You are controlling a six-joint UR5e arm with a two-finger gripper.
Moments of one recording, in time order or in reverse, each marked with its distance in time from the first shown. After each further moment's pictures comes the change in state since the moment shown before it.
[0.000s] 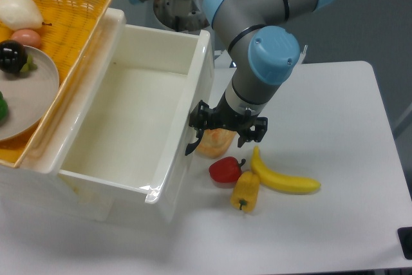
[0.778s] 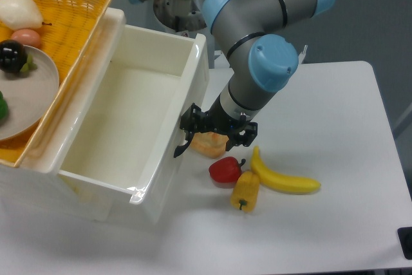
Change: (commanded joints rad) arm 0.000 -0.012 -0.011 -0.034 -0.071 -0.002
